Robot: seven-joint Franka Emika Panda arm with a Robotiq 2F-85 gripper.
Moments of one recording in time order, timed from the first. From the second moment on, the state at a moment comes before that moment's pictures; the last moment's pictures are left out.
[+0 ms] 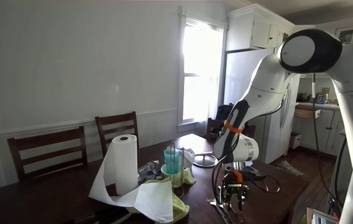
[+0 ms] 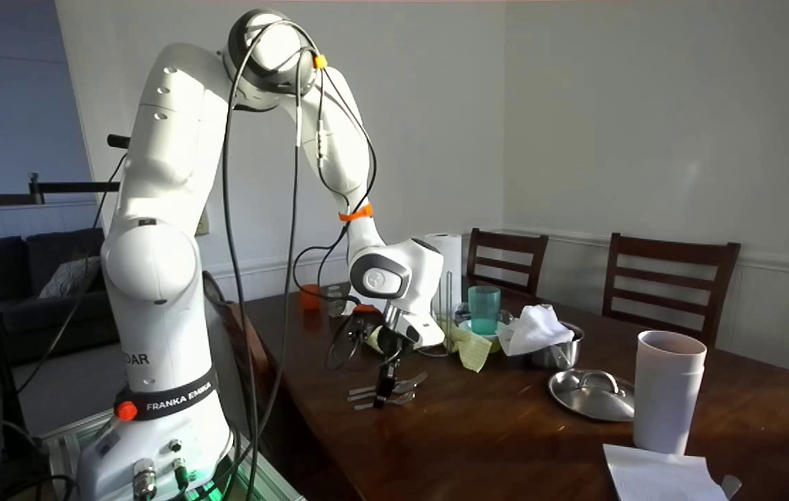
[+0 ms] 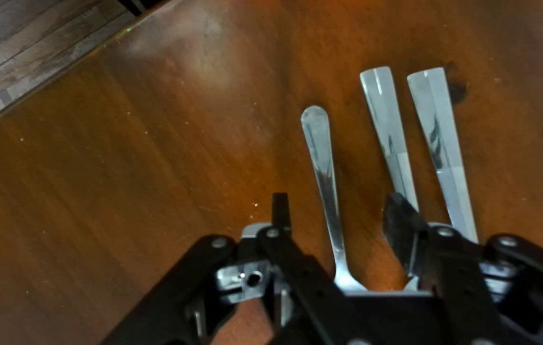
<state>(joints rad) -0.19 0.34 -0.10 -2.55 0.36 2.60 0.19</state>
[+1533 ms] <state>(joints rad) -0.13 0.30 -0.25 -2.32 -0.07 2.27 0.16</state>
